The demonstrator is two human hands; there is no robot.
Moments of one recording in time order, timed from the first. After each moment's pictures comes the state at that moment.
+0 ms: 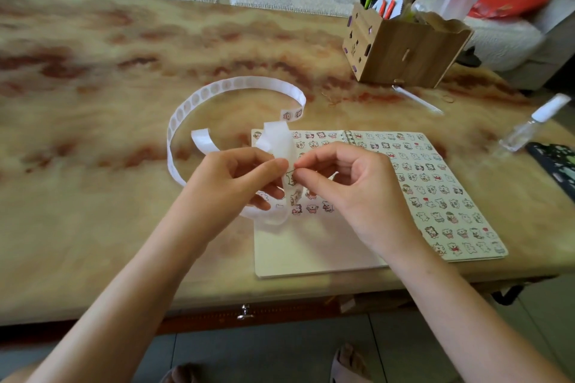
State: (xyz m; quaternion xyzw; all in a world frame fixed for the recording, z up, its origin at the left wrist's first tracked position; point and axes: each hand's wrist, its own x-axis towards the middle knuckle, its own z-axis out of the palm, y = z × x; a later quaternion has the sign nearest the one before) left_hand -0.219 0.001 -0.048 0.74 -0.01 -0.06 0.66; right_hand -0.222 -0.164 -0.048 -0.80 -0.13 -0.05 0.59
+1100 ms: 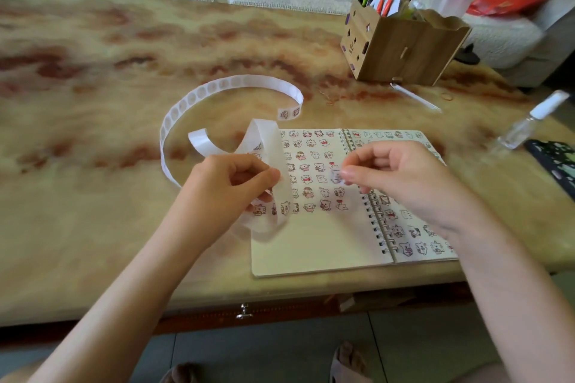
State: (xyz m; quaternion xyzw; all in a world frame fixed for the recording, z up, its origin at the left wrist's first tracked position) left_hand -0.220 0.003 -0.056 0.81 0.02 -0.04 0.58; right_hand -0.210 -0.212 -0.024 -0.86 -0.03 0.09 0.51
